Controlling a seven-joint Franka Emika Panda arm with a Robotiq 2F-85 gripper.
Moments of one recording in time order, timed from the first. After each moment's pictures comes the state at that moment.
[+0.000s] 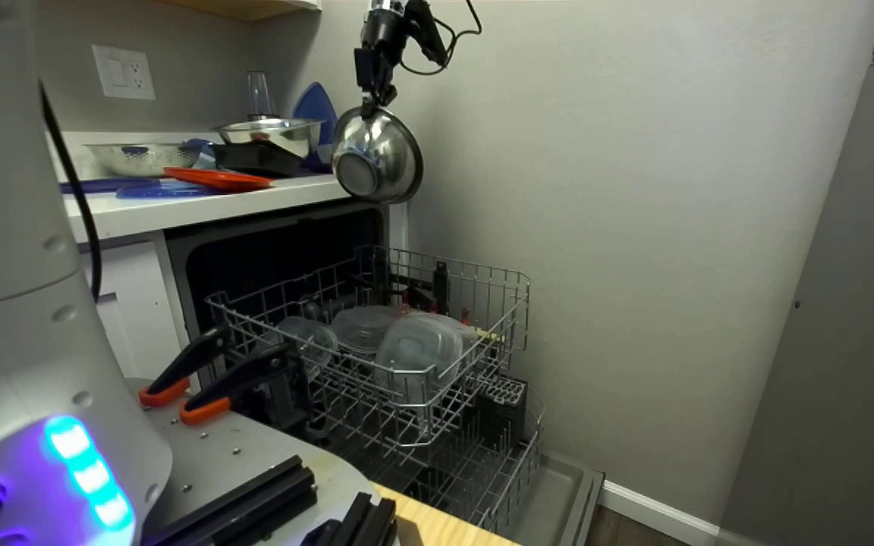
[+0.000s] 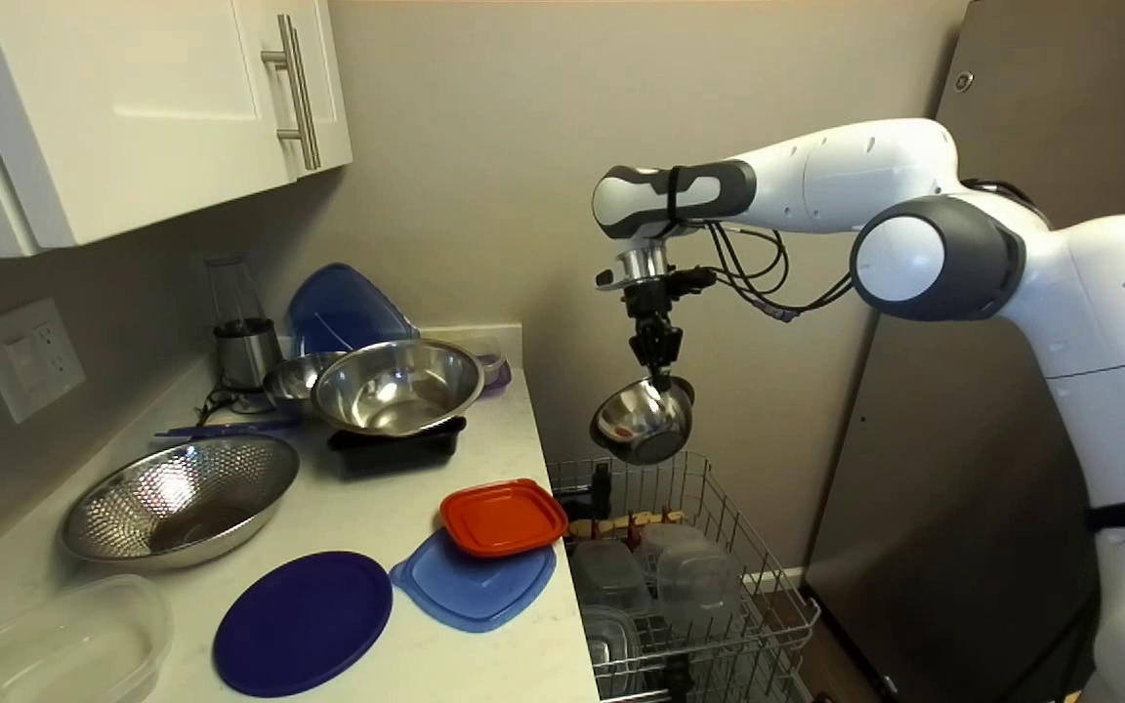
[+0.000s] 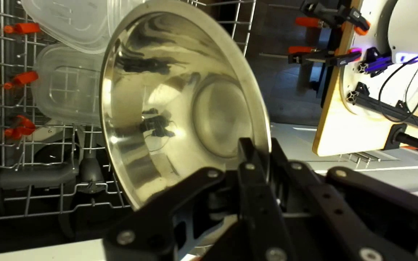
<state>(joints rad) 0.14 0.64 0.15 -1.13 -0.01 1.31 -1.40</state>
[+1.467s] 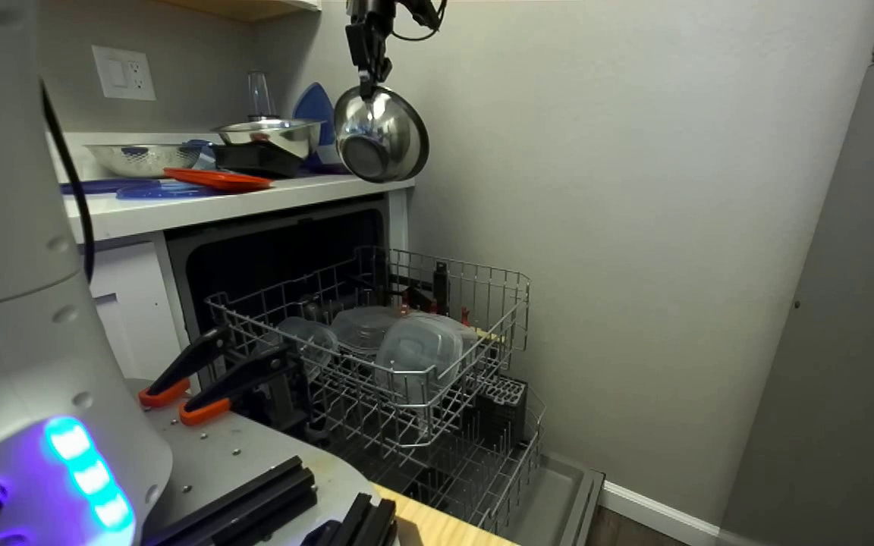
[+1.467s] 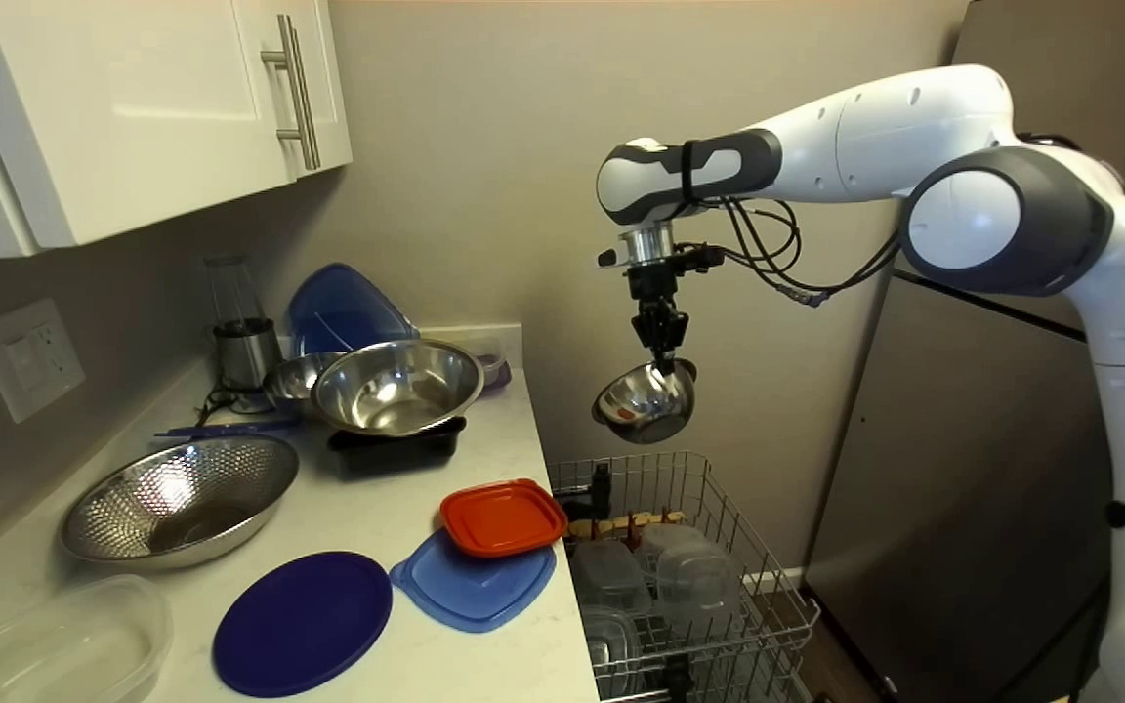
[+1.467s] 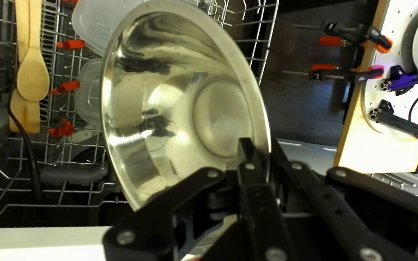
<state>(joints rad) 0.17 0.47 0.13 -1.31 -0.06 1.45 -1.40</state>
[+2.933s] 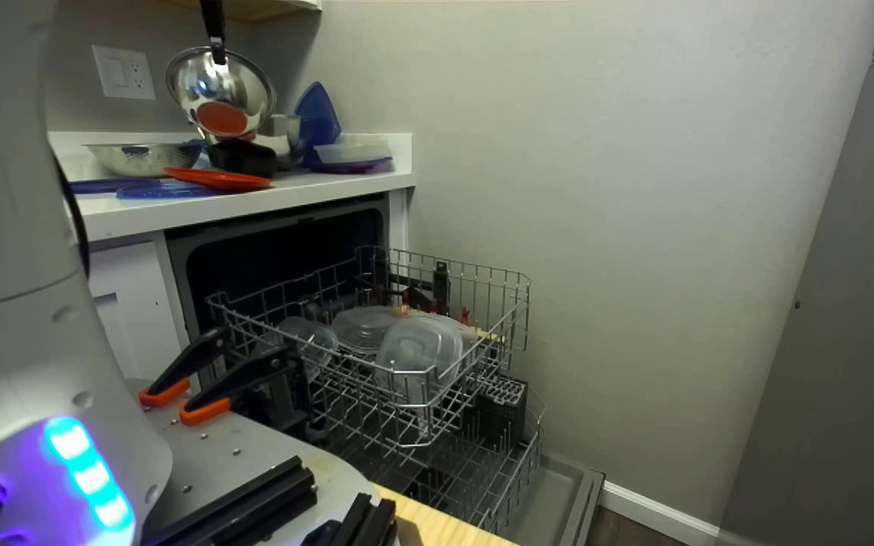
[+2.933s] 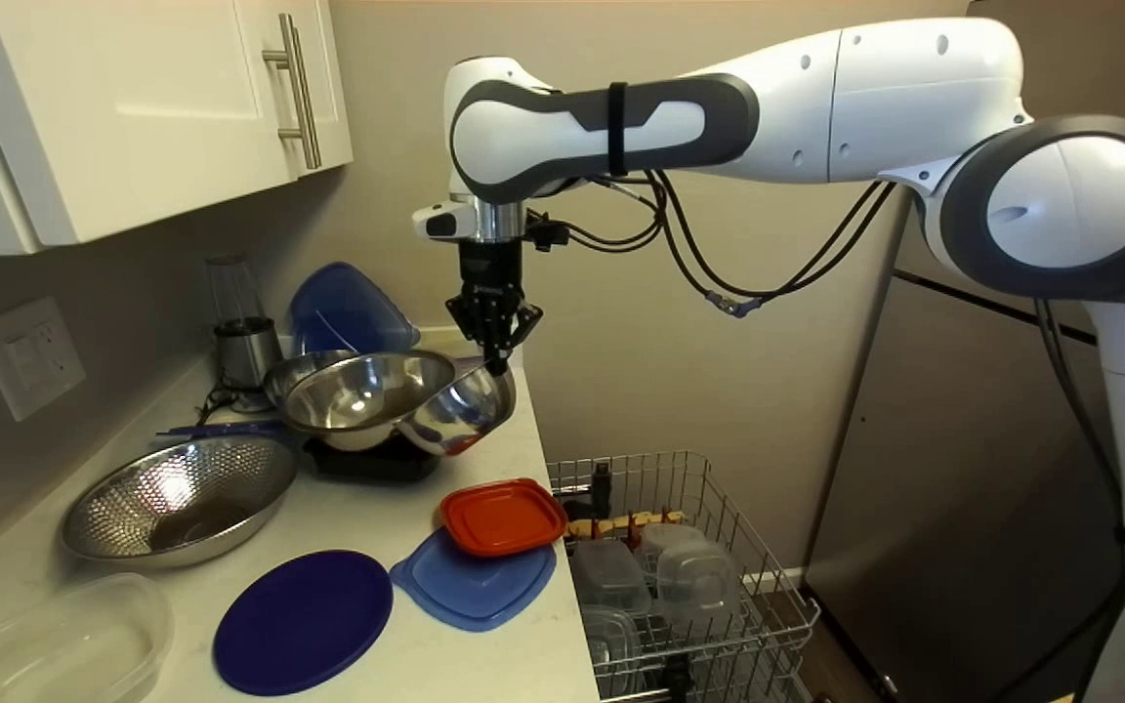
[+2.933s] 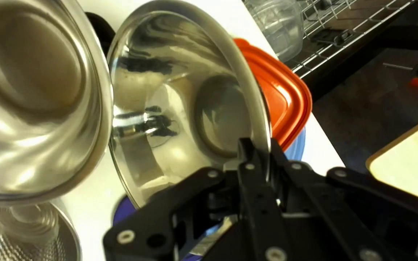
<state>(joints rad) 0.41 0.42 0.39 -1.28 -0.15 1.68 -1.62</state>
